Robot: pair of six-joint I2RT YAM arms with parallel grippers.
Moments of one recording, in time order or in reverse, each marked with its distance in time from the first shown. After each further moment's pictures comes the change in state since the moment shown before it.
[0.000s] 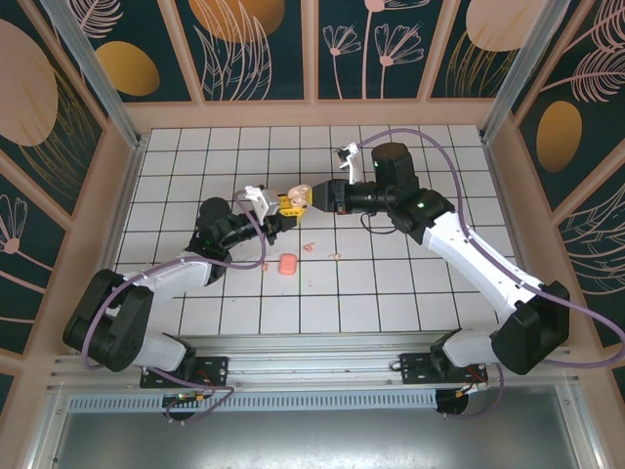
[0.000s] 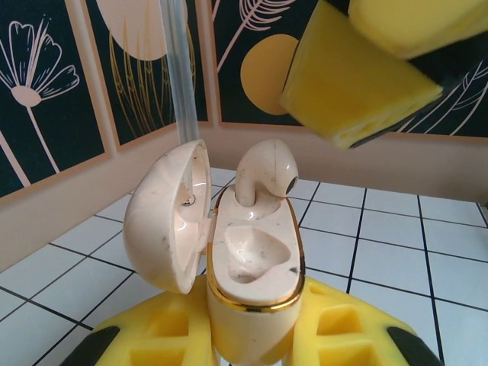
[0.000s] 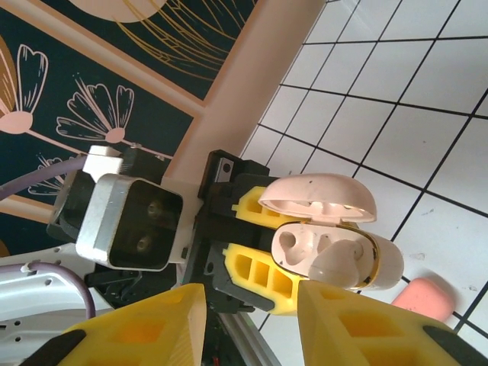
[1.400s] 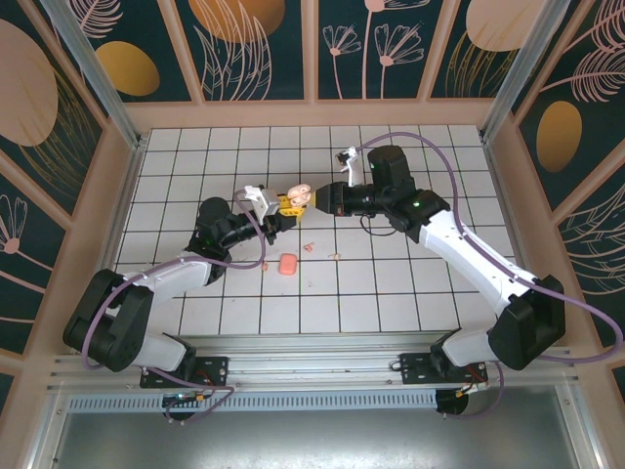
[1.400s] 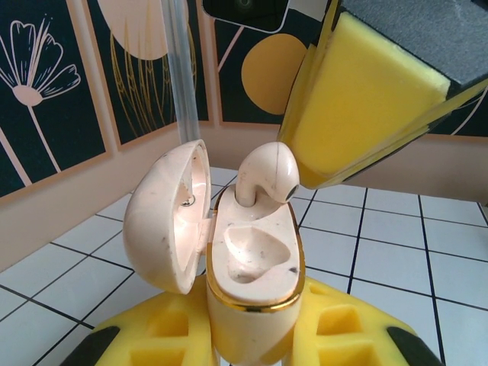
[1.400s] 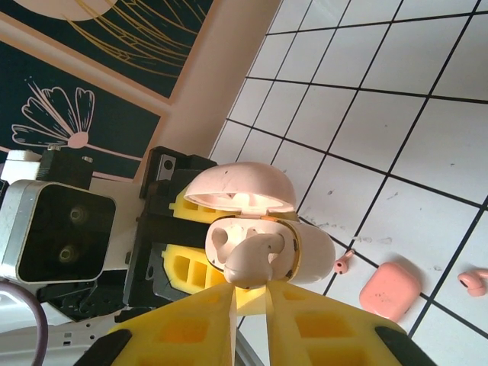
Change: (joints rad) left arm 0.000 0.000 0.001 -0.003 0.002 0.000; right arm -0.005 0.033 -0.018 -0.027 0.050 -0.003
